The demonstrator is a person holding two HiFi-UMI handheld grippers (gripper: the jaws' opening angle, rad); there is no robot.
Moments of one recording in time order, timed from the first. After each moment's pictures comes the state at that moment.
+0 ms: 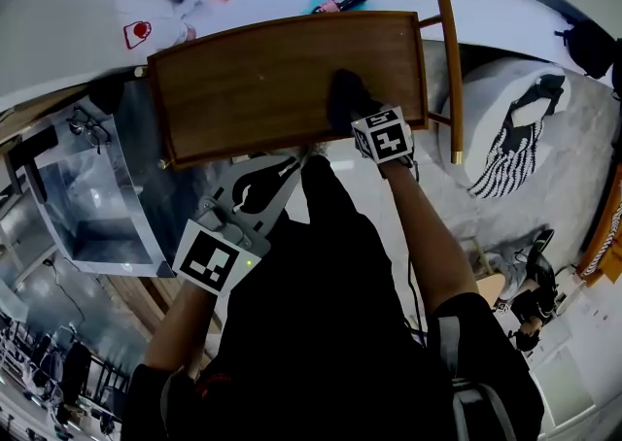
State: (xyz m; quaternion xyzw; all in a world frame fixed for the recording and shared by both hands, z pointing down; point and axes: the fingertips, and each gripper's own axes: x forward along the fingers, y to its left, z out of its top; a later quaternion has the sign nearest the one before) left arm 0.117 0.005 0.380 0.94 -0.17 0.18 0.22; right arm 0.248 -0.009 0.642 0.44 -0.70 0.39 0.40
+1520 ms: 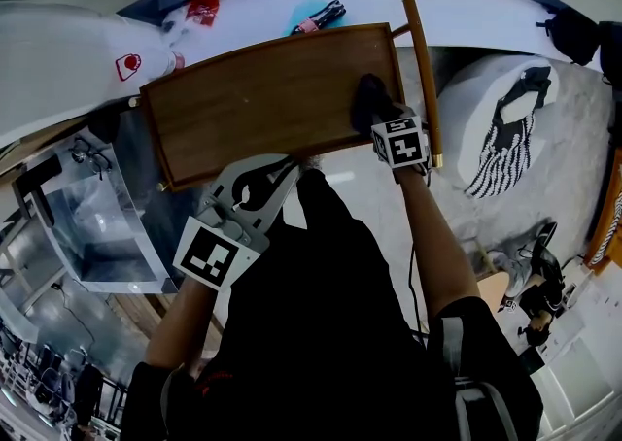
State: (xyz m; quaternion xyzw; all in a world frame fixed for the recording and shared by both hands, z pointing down) left arm 0.156 -0.015 0.360 0.96 -0.14 0.16 0.20; right arm 0.350 -0.009 0.612 0.53 -0.65 0.38 0.40
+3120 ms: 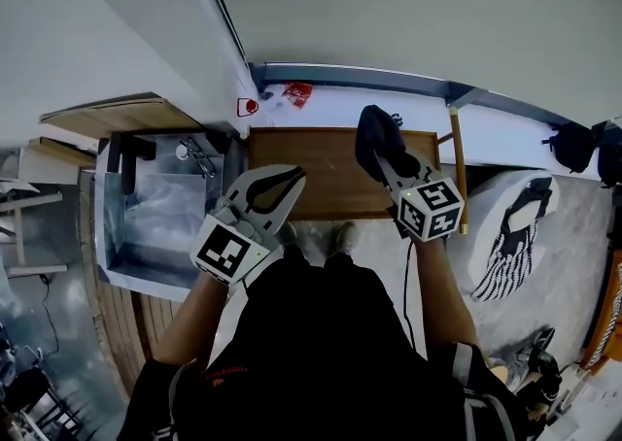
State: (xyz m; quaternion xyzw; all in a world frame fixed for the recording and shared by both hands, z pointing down) left arm -0.023 -0.052 0.217 0.96 -0.26 0.09 0.04; right arm 0.120 -0.097 0.307 0.48 -0.84 0.20 0.16
